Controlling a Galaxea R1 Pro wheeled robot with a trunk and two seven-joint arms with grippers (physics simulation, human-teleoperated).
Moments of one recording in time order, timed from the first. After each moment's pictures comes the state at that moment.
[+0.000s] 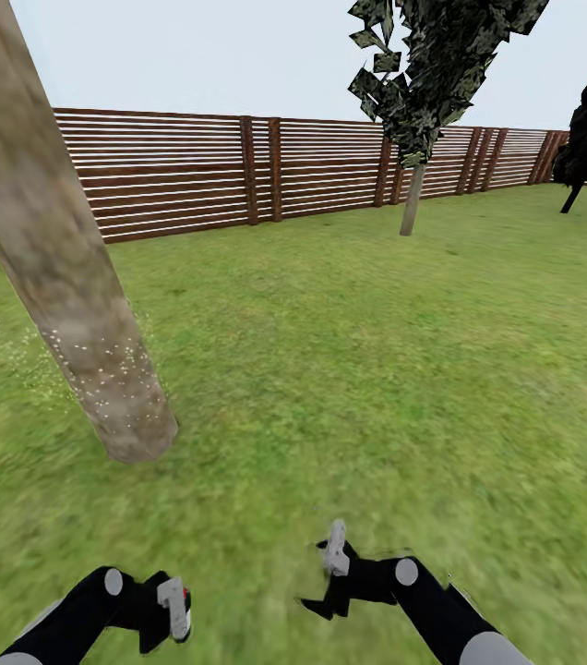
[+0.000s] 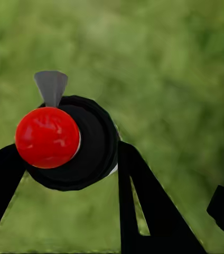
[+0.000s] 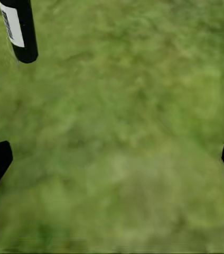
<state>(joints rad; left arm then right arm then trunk) -0.47 0.20 -0.19 -0.60 -0.71 -0.01 -0.82 -0.52 0.00 0.31 -0.55 0.43 -0.24 0.72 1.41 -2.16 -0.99</state>
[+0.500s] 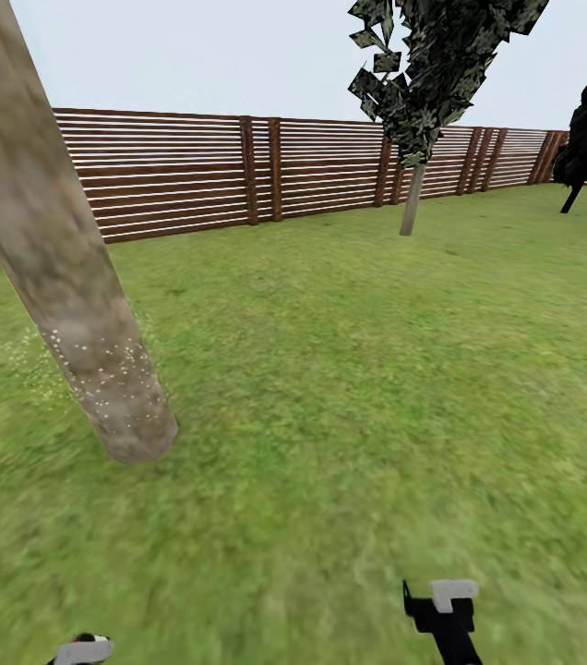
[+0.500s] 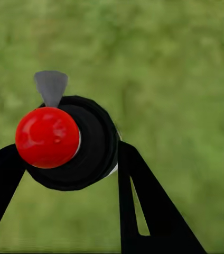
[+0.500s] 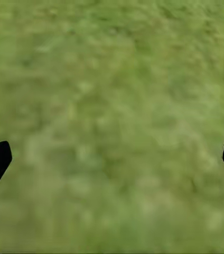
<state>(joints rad) -0.31 0.20 0.48 -0.18 -0.35 -0.46 -0.17 -0.50 -0.05 0.31 -0.03 -0.18 -0.59 -0.17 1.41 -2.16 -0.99</state>
